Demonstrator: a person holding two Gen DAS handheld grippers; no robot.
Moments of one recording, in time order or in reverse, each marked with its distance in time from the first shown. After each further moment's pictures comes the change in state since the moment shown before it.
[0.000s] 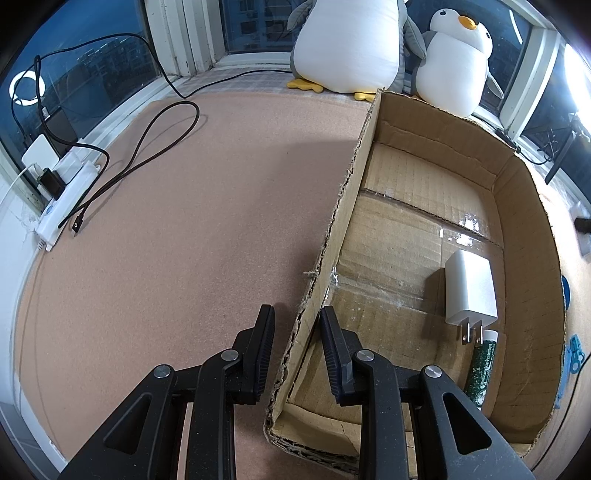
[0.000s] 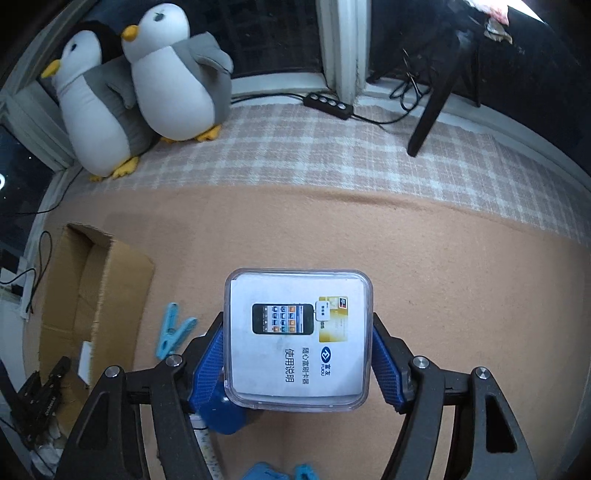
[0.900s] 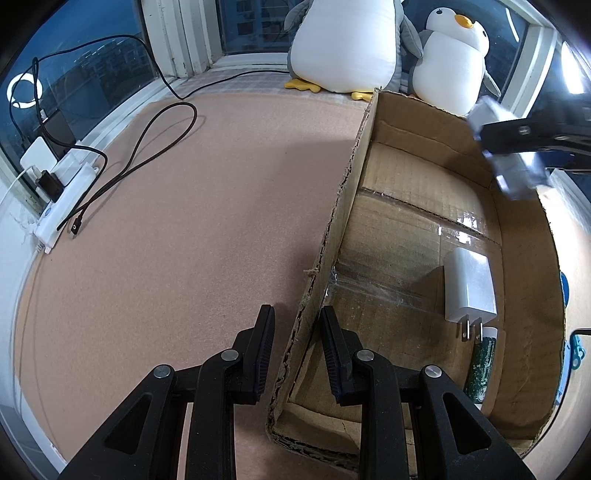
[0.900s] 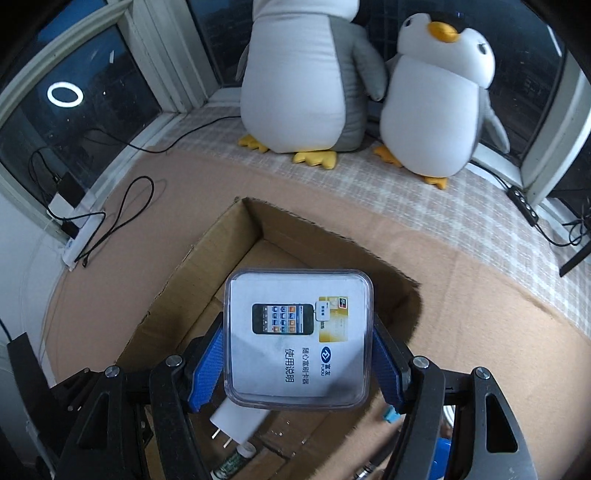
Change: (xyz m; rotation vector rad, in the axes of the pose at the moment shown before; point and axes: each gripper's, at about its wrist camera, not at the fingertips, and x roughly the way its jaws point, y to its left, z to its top) left arm 0.000 0.000 -0.001 0.006 -0.002 -0.008; right arm 0.023 0.223 0.001 -0.331 -0.055 0.129
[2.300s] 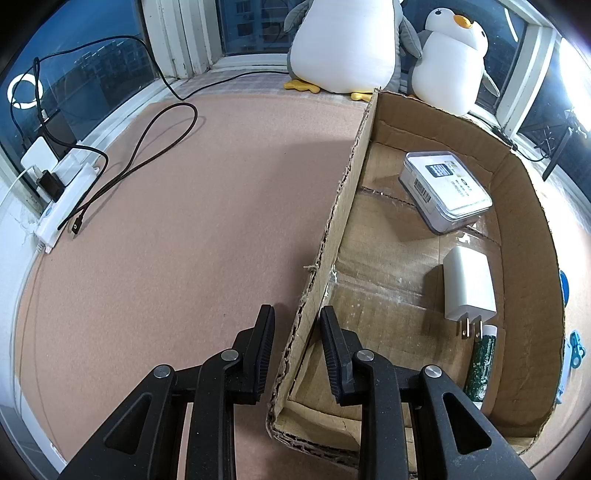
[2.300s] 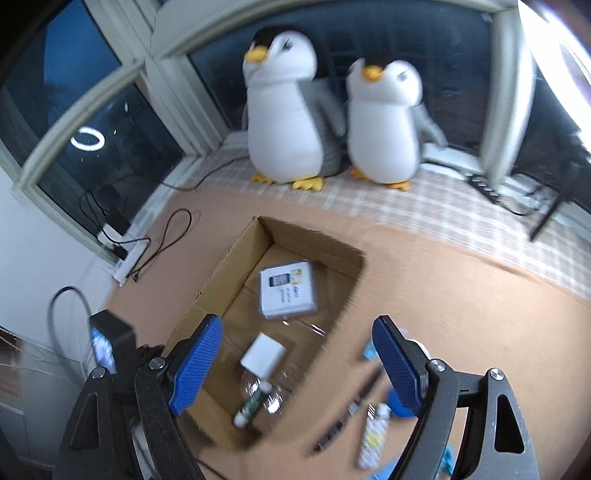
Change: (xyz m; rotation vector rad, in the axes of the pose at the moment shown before) left arm 0.000 0.003 -0.001 0.003 -0.008 -0.002; right arm -0.120 -0.045 -0.051 0.113 -0.117 0.110
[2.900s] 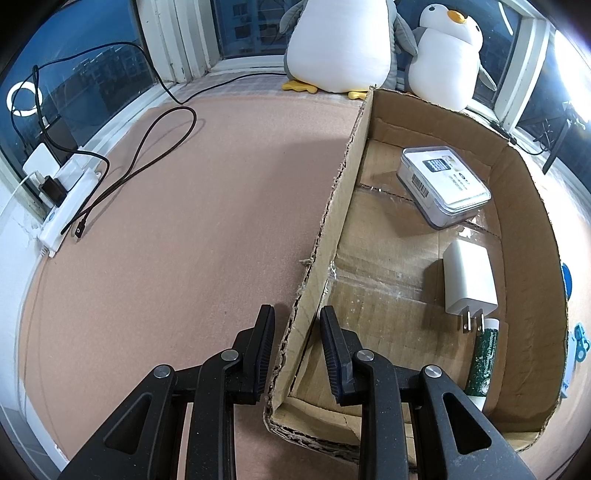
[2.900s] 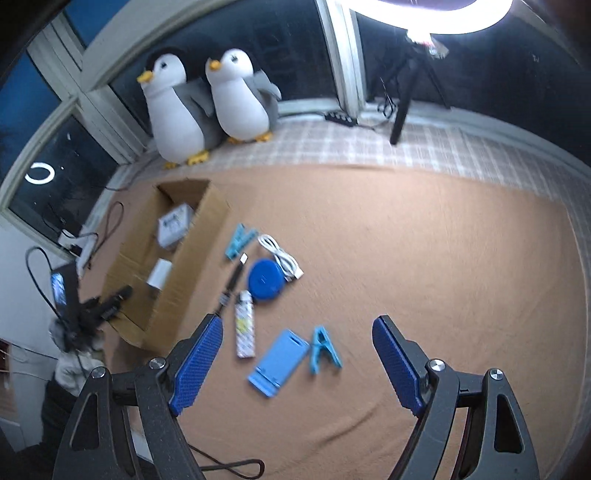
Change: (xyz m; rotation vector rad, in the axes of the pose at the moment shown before) left arm -0.002 -0.005 -0.004 0.021 -0.006 0.018; right arm -0.067 -0.124 -0.115 0.197 0.040 -0.159
